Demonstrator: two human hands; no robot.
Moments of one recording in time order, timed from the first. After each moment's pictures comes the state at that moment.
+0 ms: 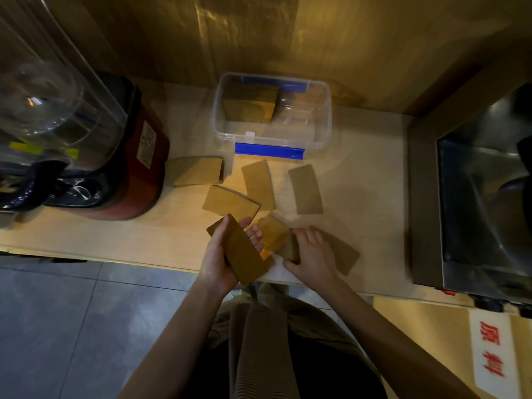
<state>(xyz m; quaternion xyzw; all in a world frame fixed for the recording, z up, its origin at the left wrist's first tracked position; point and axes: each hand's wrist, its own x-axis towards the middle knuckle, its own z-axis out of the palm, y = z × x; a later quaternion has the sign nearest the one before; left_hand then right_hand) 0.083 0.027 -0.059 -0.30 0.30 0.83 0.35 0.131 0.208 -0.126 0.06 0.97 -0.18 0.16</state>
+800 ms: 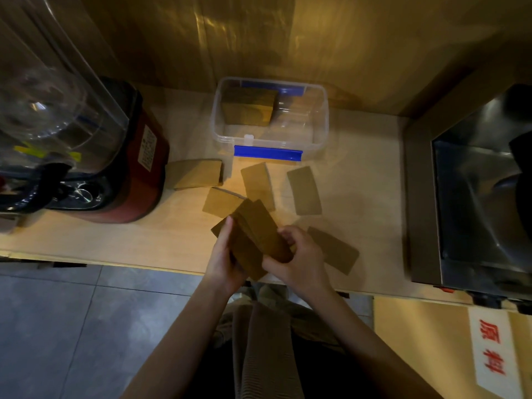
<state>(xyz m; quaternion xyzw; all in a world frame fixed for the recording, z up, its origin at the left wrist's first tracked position) 0.089 0.029 -0.062 -0.23 0.34 0.84 0.35 0.134 0.167 -0.049 0.18 0.84 -0.49 0.11</state>
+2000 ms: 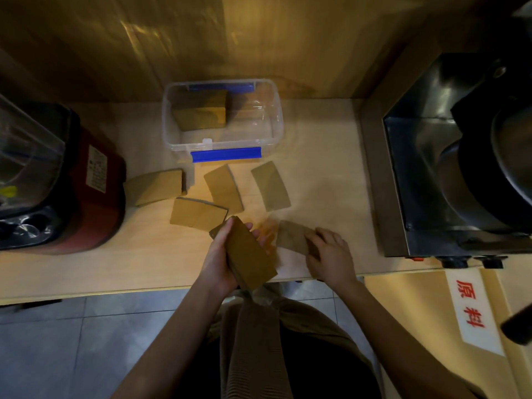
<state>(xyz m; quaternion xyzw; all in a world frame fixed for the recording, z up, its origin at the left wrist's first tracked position) 0.085 0.072 -0.071 -0.29 0.31 0.79 0.45 0.179 0.277 -0.123 0.16 0.96 -0.17 0.17</state>
